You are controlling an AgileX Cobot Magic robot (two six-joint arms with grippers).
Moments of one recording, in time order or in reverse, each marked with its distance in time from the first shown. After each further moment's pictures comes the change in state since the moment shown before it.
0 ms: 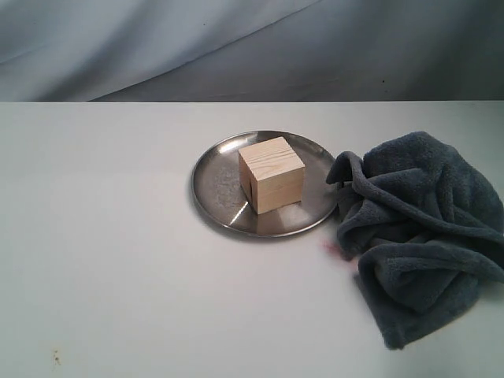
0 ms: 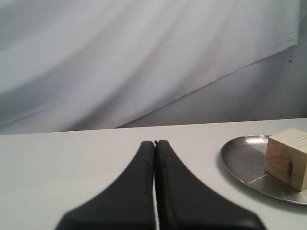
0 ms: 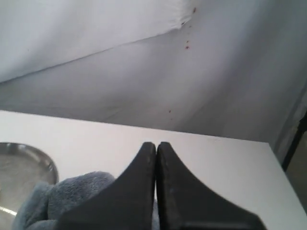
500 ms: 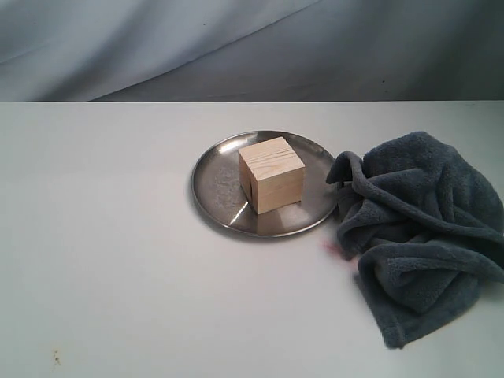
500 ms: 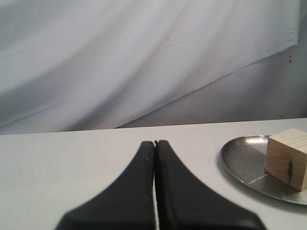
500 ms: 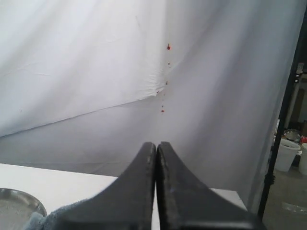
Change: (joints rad) left arm 0.000 0.000 0.000 0.000 0.000 0.000; right arm -0.028 -0.476 0.202 0.020 0.018 -0.036
